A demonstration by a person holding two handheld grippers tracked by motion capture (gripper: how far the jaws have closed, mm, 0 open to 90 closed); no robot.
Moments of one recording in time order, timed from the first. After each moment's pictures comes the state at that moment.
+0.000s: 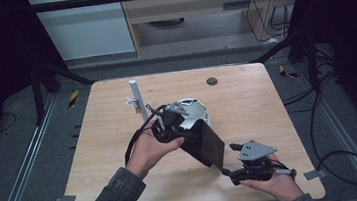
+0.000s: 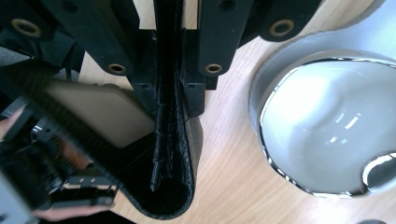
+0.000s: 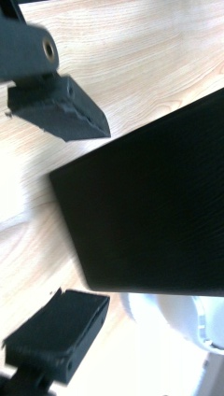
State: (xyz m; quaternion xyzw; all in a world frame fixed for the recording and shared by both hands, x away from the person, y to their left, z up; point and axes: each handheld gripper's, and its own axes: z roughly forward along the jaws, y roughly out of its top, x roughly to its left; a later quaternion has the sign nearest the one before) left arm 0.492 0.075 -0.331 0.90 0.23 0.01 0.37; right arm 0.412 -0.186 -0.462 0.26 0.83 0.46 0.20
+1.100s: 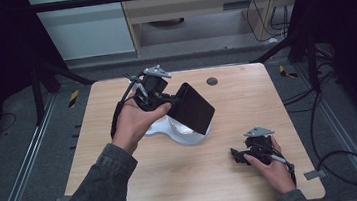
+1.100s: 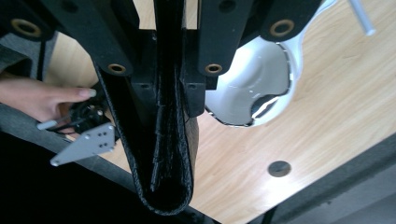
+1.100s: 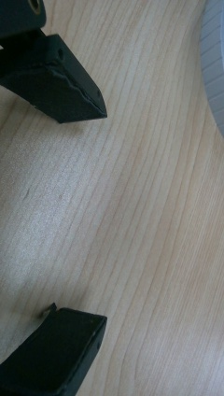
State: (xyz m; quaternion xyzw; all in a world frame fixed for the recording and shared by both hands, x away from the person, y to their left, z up) left arm 0.524 0.099 -0.259 0.87 0.28 0.07 0.41; right arm 0.474 -0.217 -0.512 0.50 0.77 0.33 0.22
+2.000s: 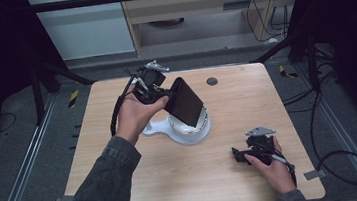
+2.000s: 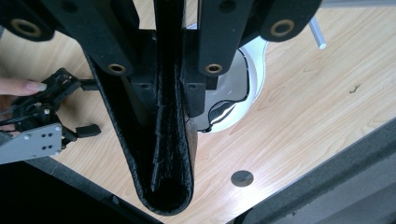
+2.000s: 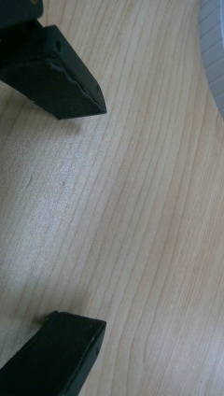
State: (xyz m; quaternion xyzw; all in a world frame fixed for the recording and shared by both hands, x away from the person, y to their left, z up) left arm 0.549 0.101 -0.270 0.87 0.32 0.11 0.37; right arm 0.474 -0.220 -0.513 0.52 0.76 0.32 0.22
